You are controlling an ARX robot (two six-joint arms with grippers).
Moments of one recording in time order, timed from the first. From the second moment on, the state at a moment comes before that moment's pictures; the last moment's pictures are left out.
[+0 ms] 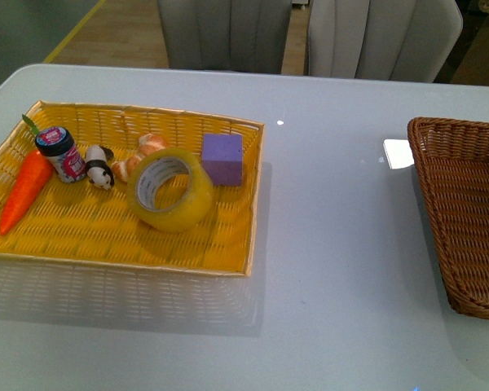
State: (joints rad) left arm 0.00 0.02 0.01 0.00 0.00 -0.01; right arm -0.42 2.15 1.13 0.26 -0.14 -0.30
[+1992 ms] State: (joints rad) left arm 0.00 0.02 0.01 0.00 0.00 -0.01; right arm -0.20 2.19 1.04 0.29 -0.22 0.03
